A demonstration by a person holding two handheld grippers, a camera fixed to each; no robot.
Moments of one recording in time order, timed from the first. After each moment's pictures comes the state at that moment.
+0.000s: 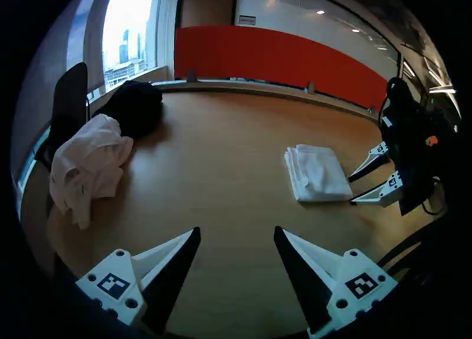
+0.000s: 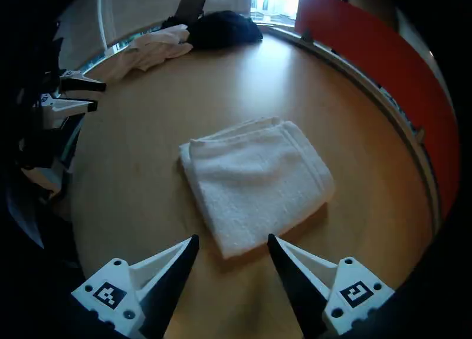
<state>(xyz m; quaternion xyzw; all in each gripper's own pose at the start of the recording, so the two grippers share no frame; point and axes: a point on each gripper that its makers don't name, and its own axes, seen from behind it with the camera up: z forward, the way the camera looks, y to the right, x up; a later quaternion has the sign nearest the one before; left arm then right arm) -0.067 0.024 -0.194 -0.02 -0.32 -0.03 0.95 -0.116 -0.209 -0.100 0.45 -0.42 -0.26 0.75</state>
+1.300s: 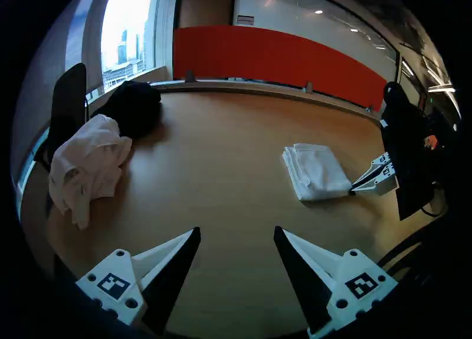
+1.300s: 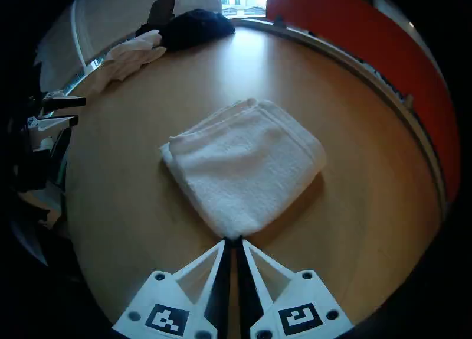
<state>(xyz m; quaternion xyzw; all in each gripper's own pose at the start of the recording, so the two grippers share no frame) -0.066 0.026 -0.196 -0.02 -0.32 -0.02 0.95 -0.126 -0.200 -0.097 0.40 -0.45 -0.22 0.77</state>
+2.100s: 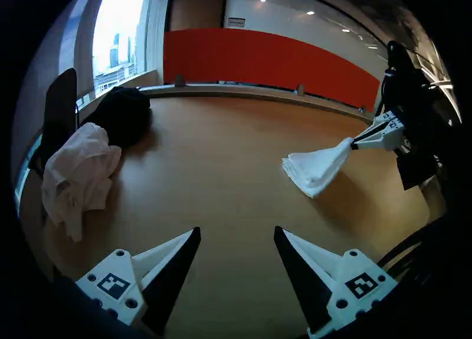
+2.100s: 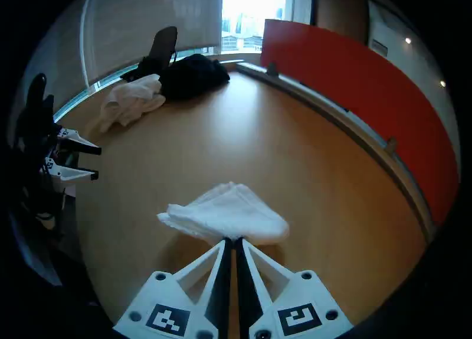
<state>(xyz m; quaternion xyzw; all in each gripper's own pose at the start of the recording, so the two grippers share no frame) -0.059 0.035 -0.176 -0.05 -0.31 -0.02 0.95 -0.018 -0.227 -0.040 0.41 -0.35 -0.21 0.82</state>
